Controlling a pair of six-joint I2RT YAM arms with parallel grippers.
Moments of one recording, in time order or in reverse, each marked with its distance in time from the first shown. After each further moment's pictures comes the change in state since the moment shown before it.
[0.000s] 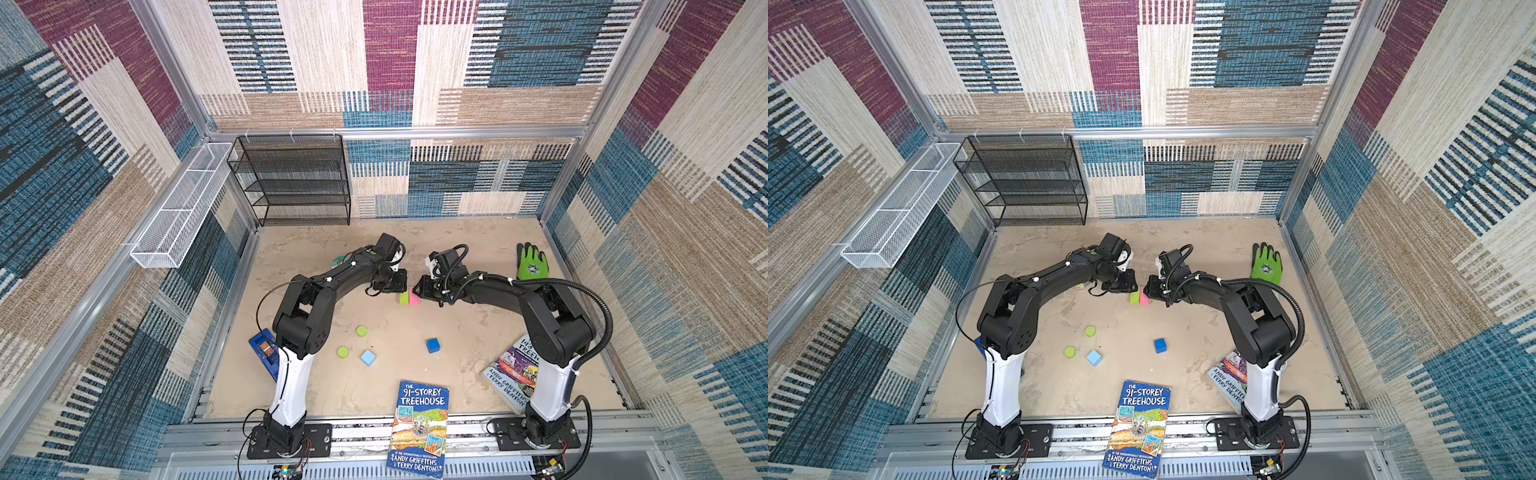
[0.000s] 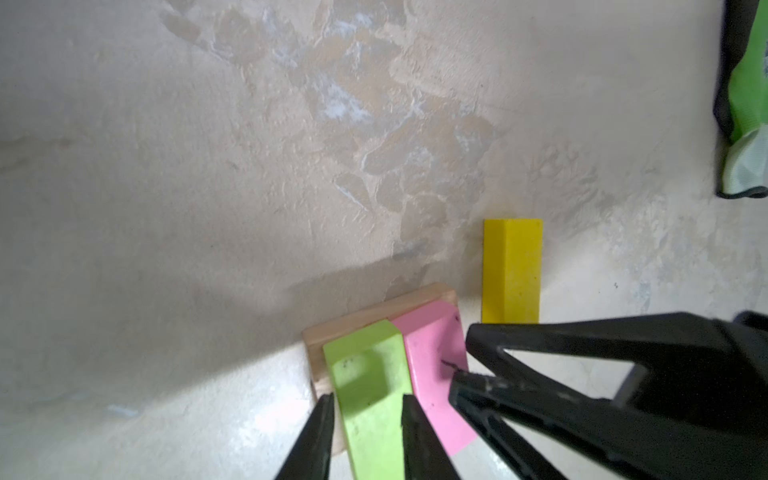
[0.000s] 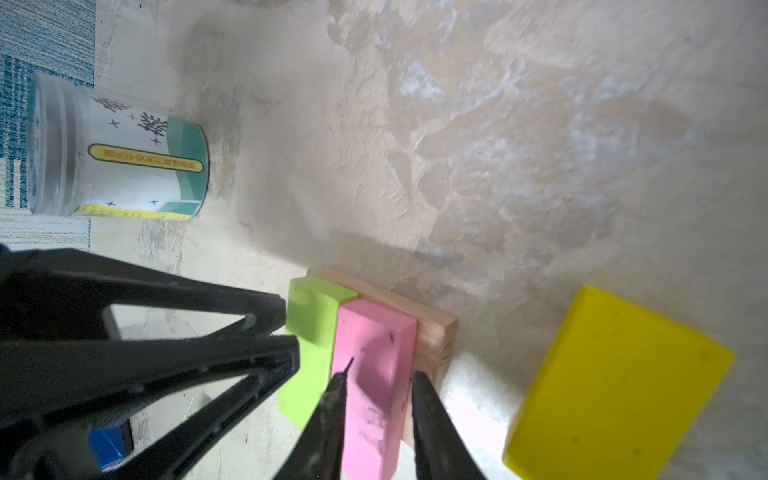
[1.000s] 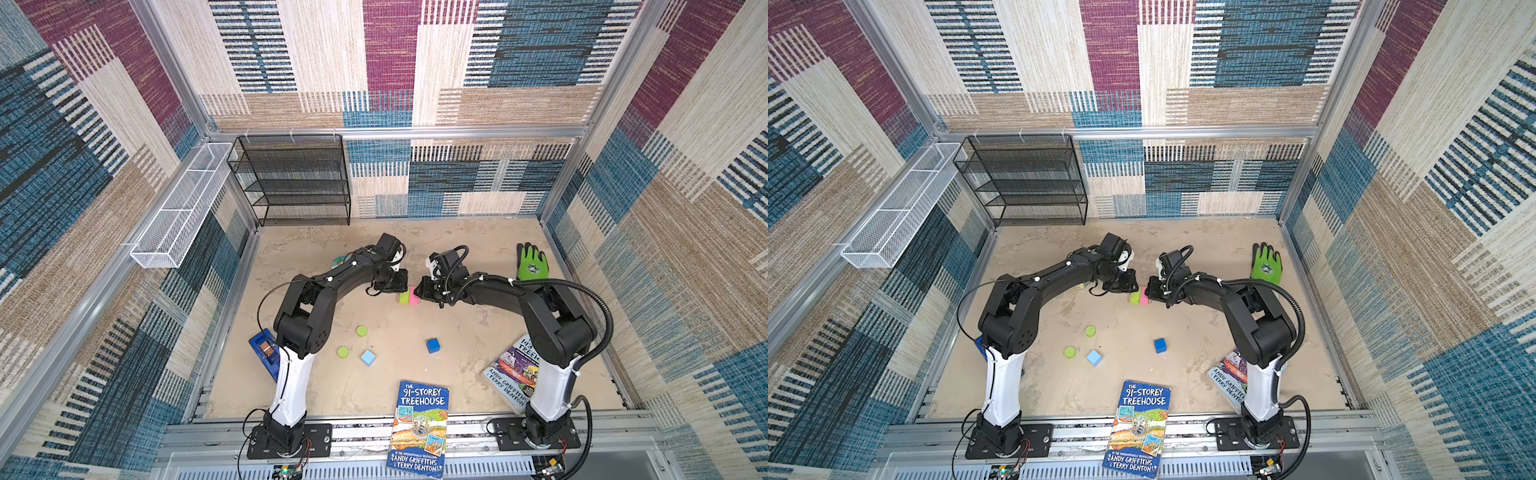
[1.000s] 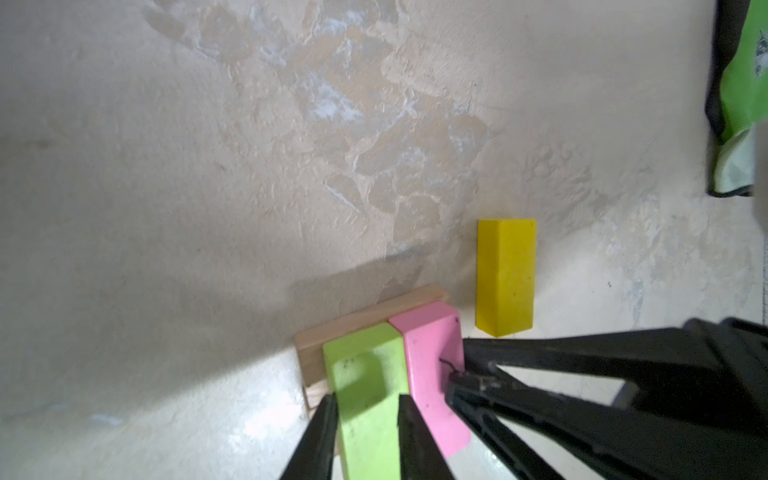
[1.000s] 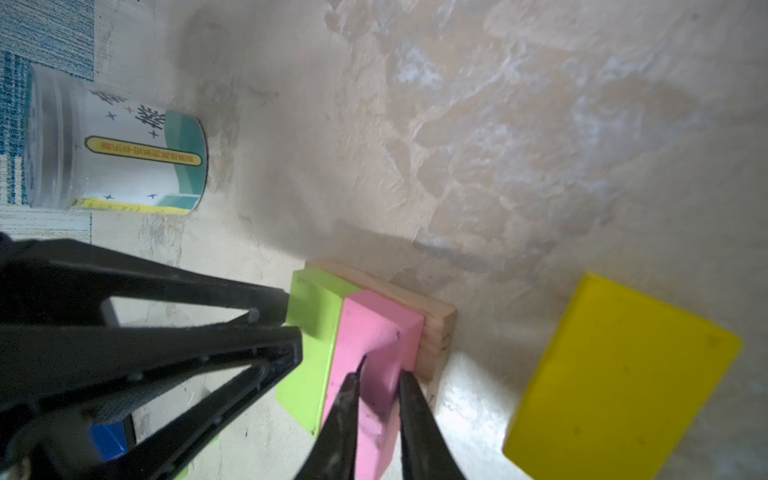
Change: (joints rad) left arm -0.003 0.005 0.008 0.000 0.012 -0.004; right arm 0.000 -0.003 -0.011 0.003 -0.008 0.004
